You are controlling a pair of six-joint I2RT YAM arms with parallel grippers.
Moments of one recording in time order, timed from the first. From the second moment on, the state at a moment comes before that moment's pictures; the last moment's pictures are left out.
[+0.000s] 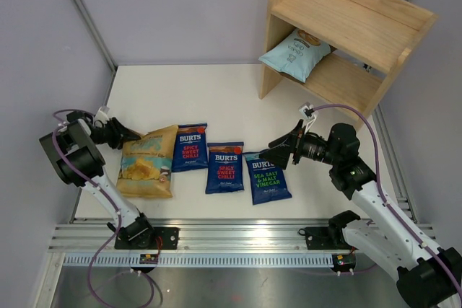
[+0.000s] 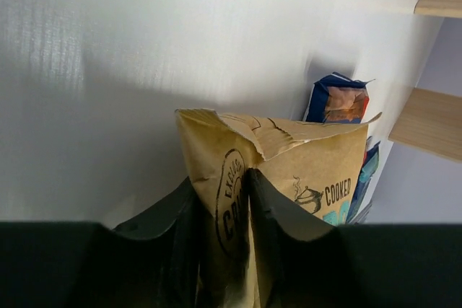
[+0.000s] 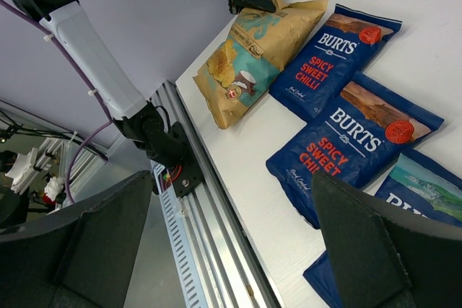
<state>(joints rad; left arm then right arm) 0.61 1.97 1.20 -0.58 0.89 -0.01 0.42 0.81 0.62 0.08 -0.75 0.57</state>
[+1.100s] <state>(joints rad) 0.15 1.07 1.17 -0.34 0.70 -0.44 0.42 0.82 0.60 0.20 -0.64 0.61</state>
